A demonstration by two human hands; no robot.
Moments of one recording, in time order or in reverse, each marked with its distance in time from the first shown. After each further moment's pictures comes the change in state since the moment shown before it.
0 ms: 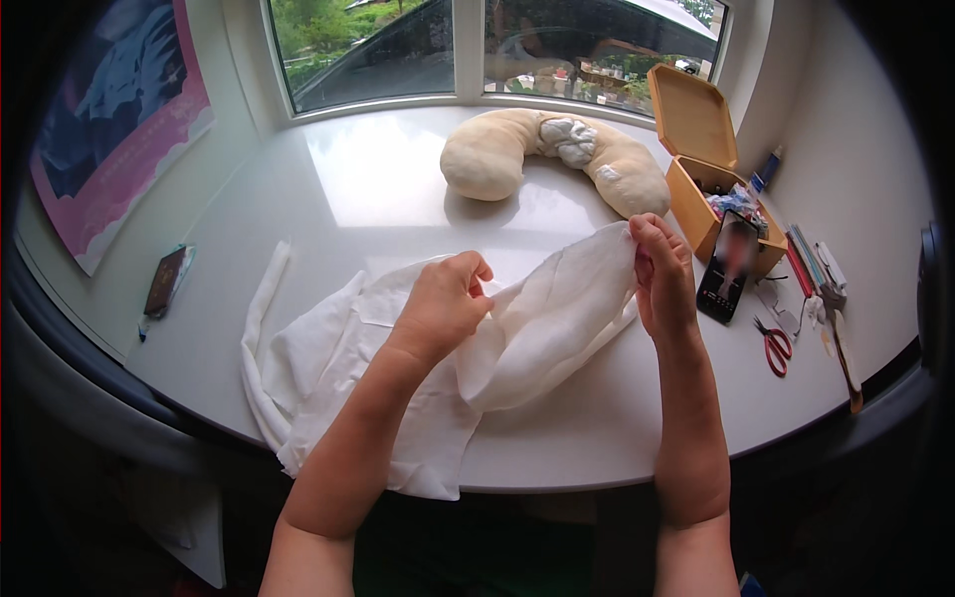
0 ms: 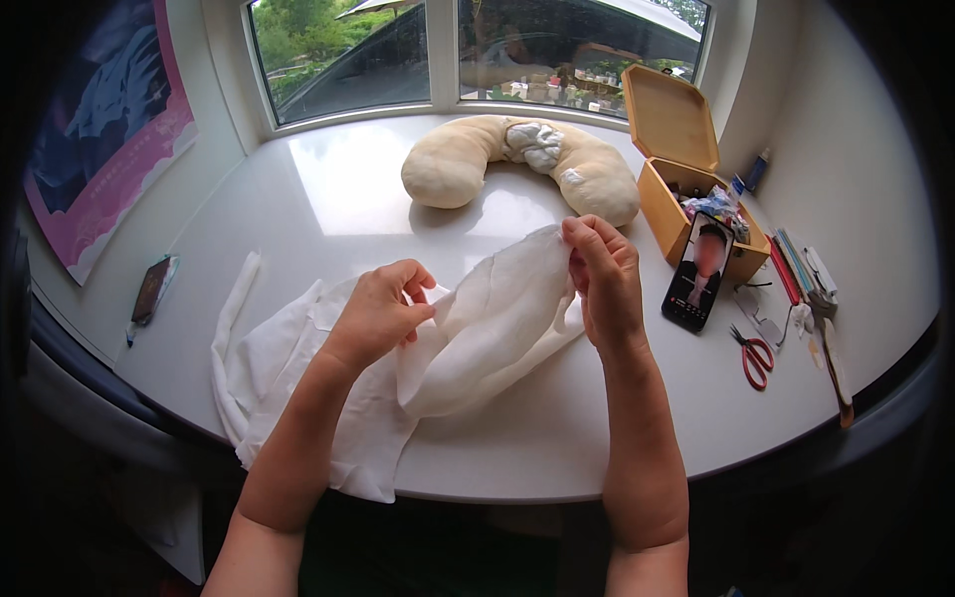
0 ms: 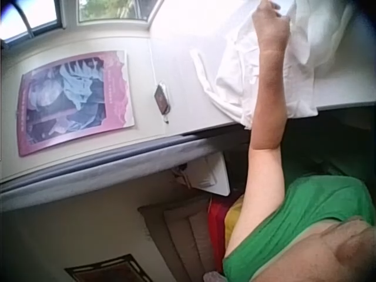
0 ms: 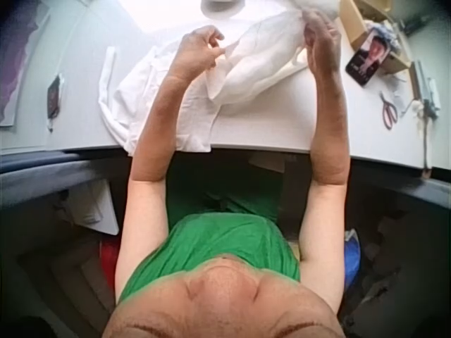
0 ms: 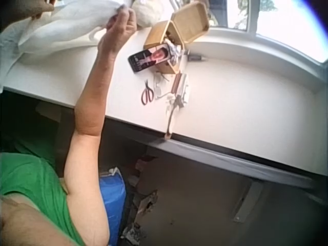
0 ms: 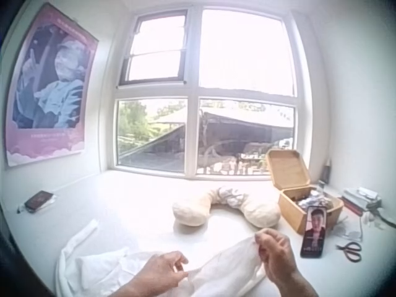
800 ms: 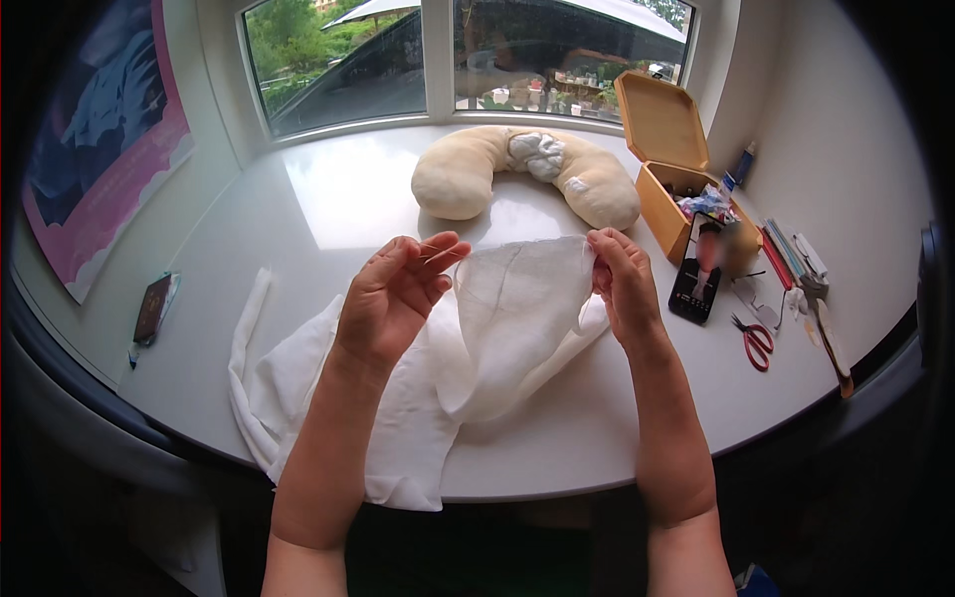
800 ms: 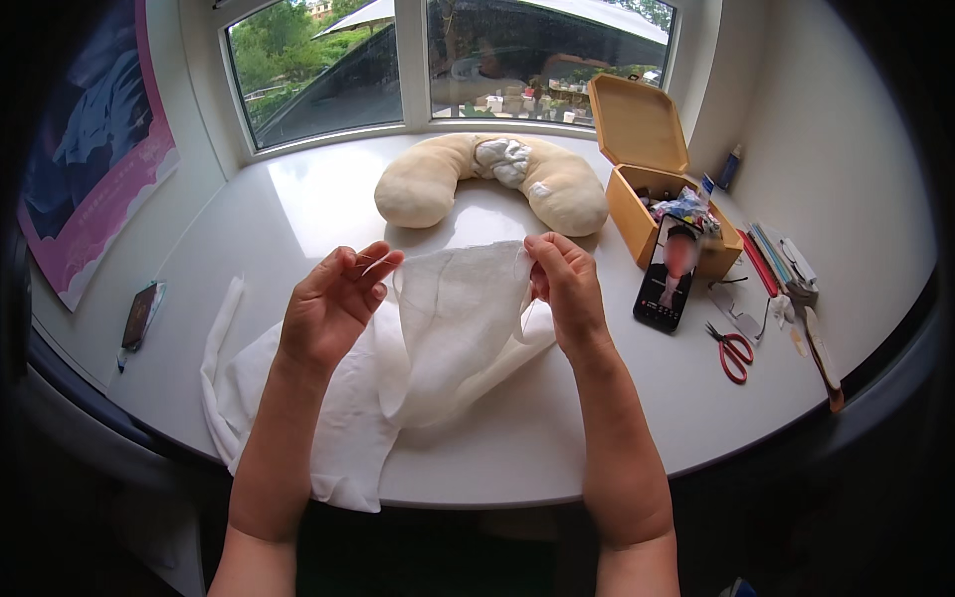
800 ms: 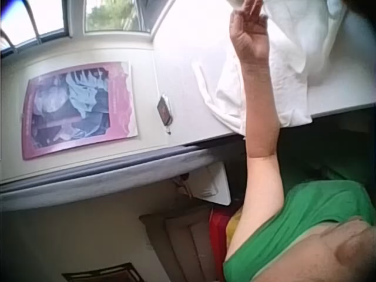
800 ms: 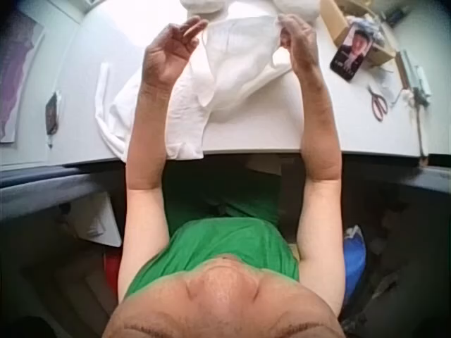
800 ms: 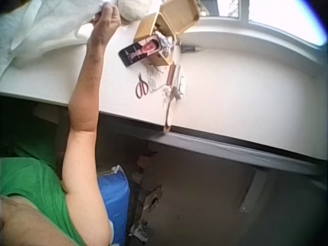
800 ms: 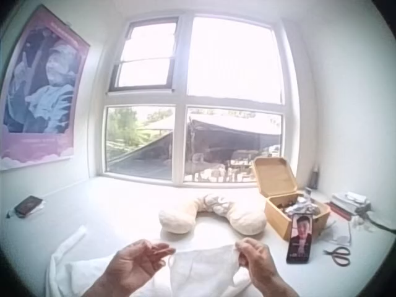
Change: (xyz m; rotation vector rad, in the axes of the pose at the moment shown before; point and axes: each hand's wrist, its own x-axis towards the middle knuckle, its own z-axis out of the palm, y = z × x) left_hand 0.010 -0.008 -0.020 -1.258 -0.150 0.219; right_hand 0.003 0.005 -0.007 -0.074 0.061 0.101
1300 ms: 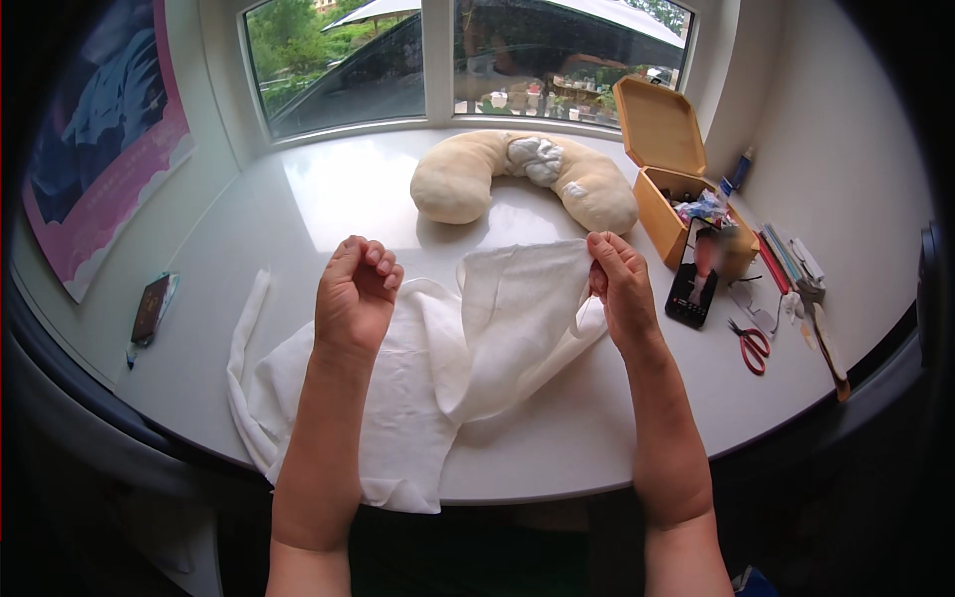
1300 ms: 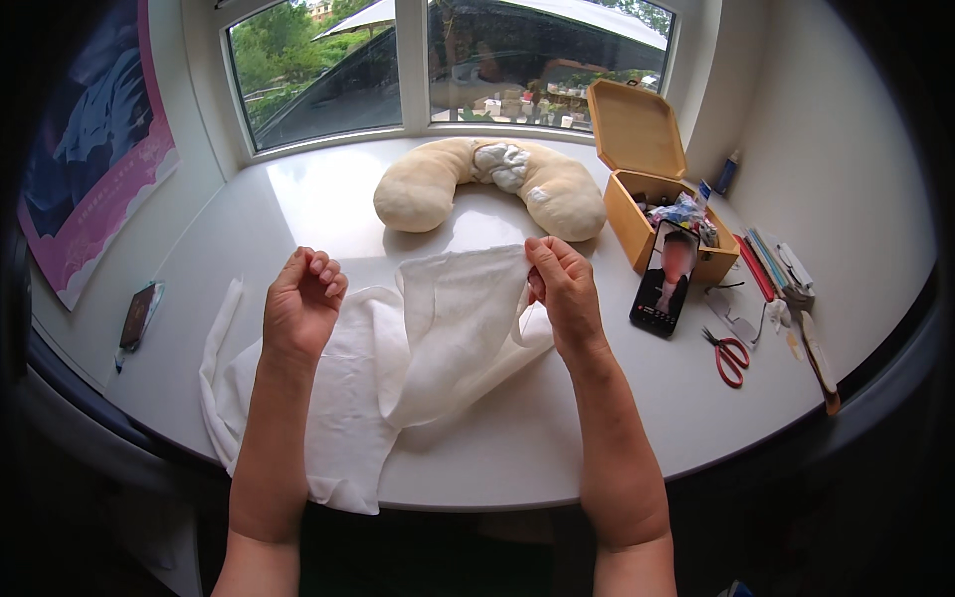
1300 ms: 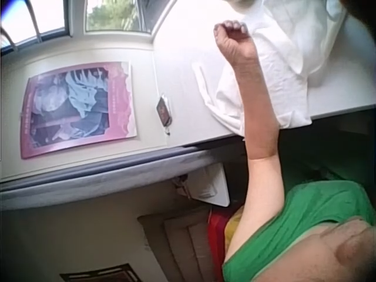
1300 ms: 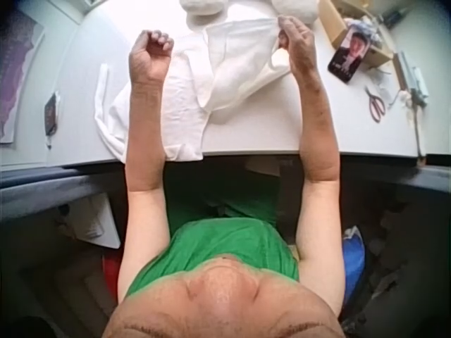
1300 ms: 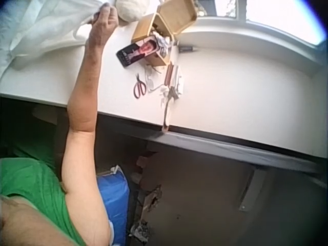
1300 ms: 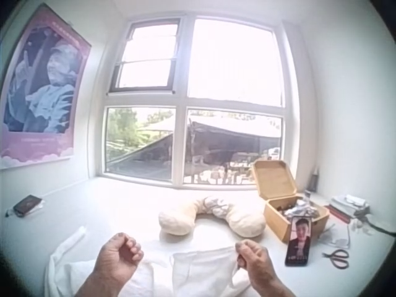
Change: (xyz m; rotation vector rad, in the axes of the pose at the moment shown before) left_hand 0.004 0.013 -0.026 -0.194 0.246 0.215; right_hand 0.001 0.002 0.001 -0.026 -0.023 -0.048
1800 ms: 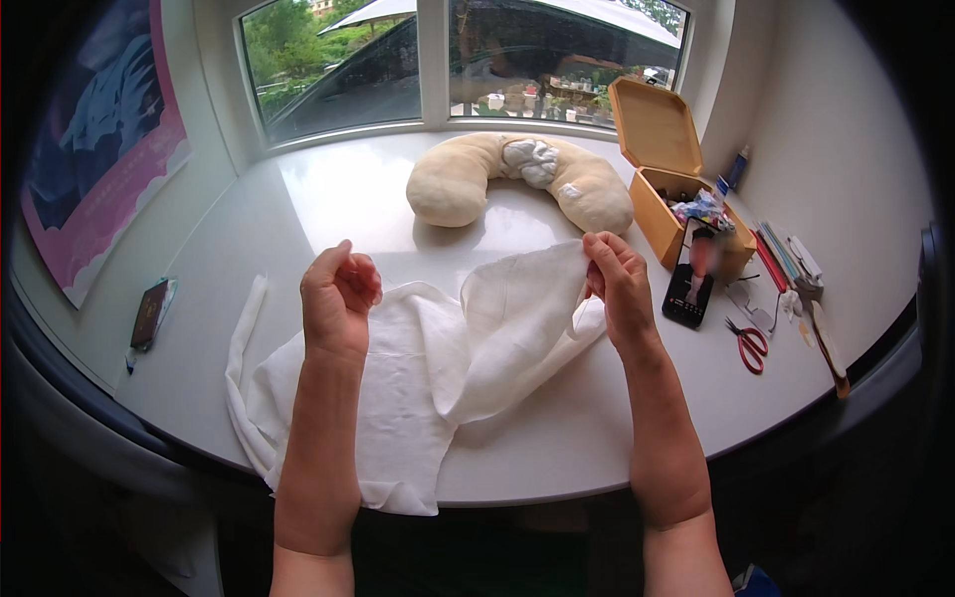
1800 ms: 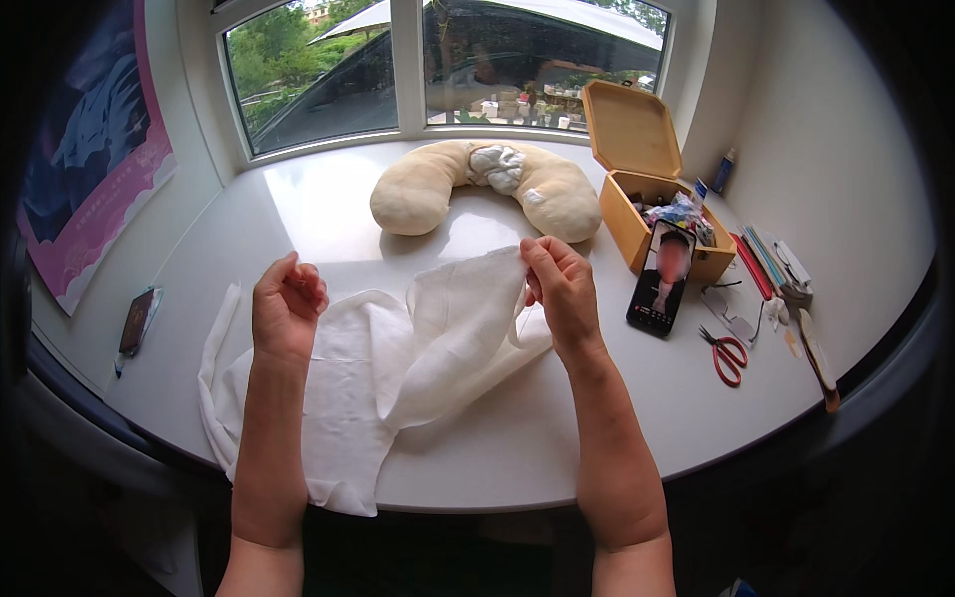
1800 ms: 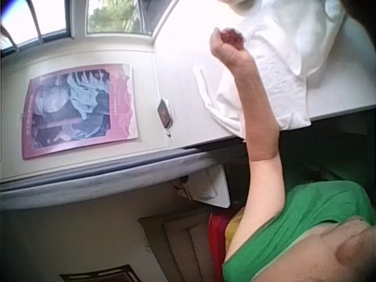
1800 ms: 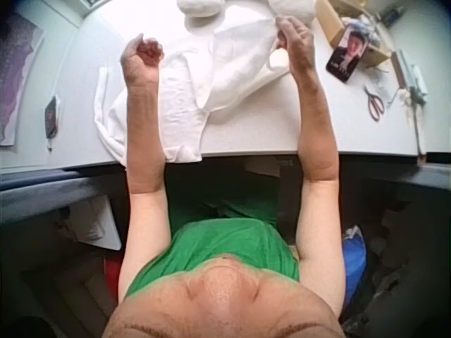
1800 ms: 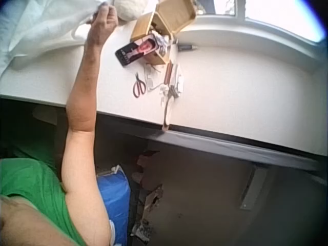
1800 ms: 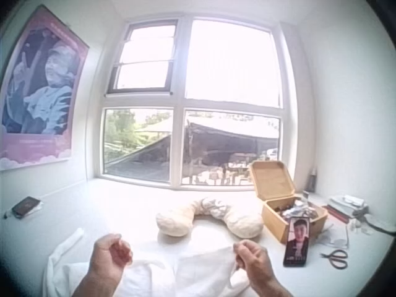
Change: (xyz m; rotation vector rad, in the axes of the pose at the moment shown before) left_hand -0.006 0.013 0.004 0.371 0.160 0.096; right_hand 0.000 -0.004 -0.001 -0.024 0.018 -0.016
